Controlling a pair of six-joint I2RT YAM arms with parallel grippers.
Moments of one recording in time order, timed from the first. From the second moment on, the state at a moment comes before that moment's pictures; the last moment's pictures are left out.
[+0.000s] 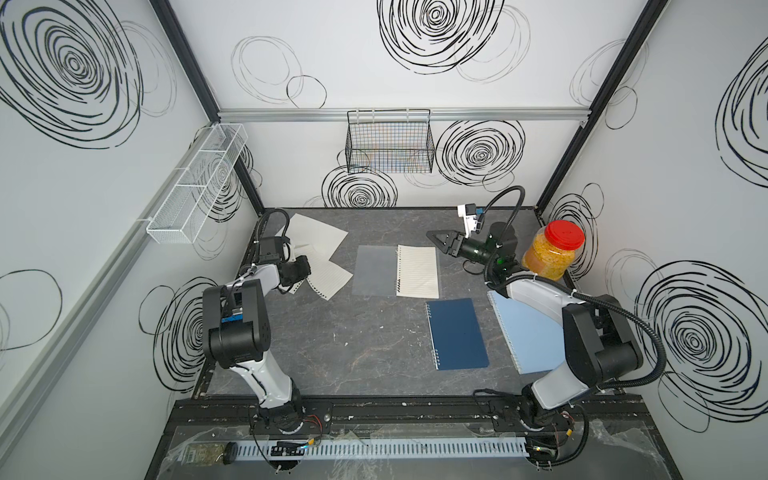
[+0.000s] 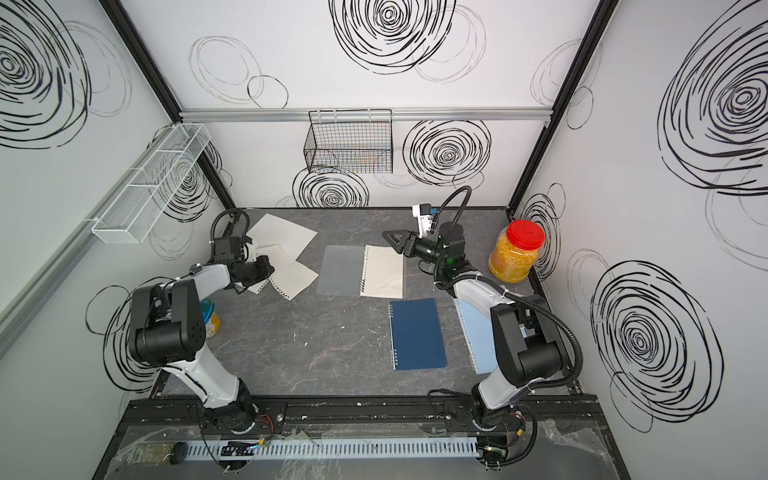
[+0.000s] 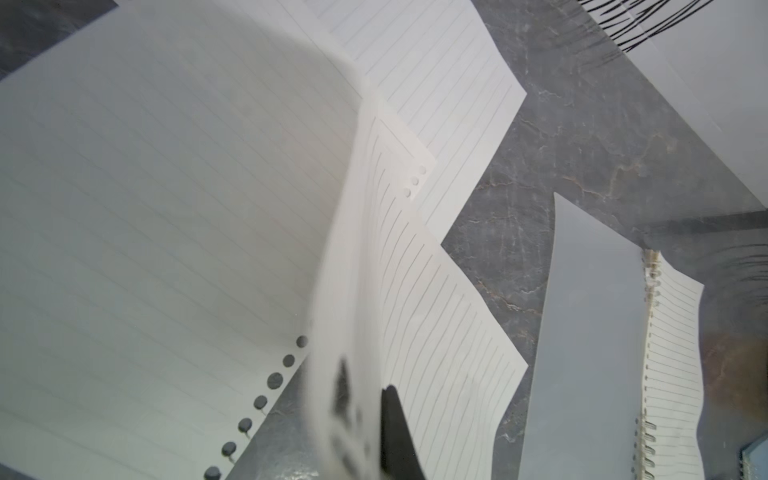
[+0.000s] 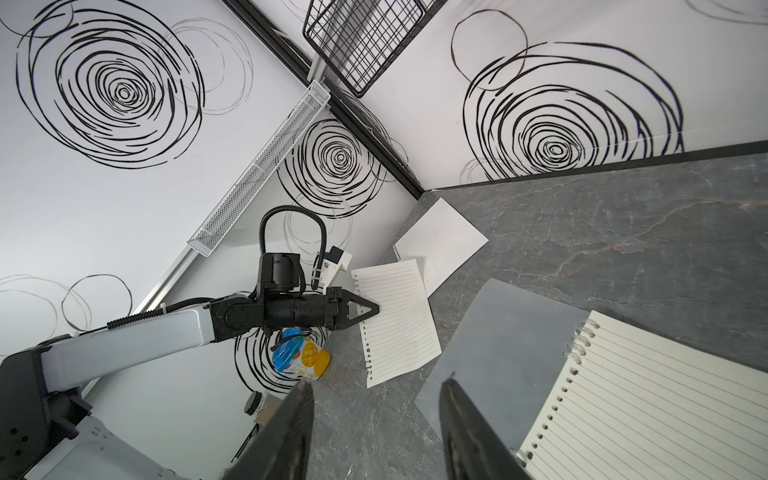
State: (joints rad) left arm 0.25 1.77 1.02 -0.23 0.38 -0.25; right arm 0.32 1.59 0.92 0.62 -0.76 0.71
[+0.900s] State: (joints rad) left arm 0.30 1.88 1.11 -0.29 0.23 -0.20; right arm 0.32 1.59 0.91 0.62 -0.76 0.72
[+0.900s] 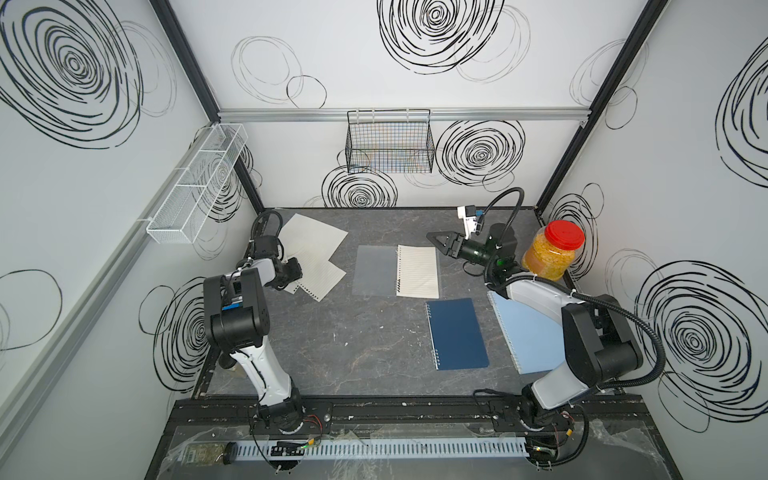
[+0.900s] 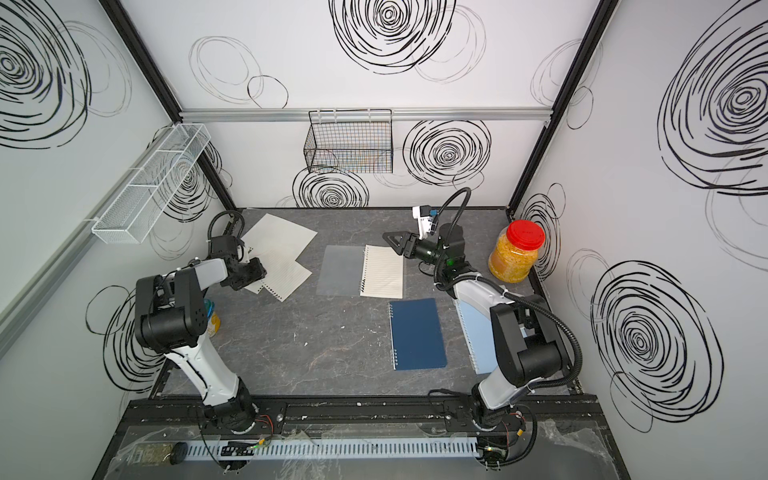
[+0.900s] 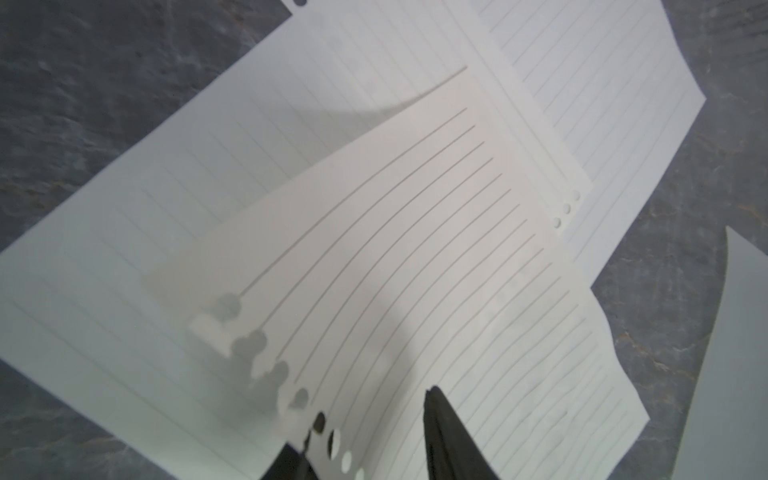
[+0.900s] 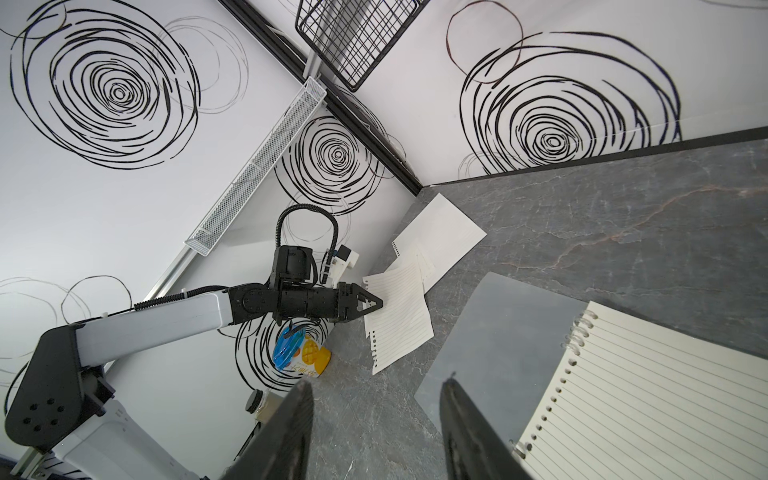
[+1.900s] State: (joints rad) left arm 0.26 1.81 1.09 -0.29 0.17 -0.22; right arm 0.32 1.59 0.91 0.62 -0.76 0.72
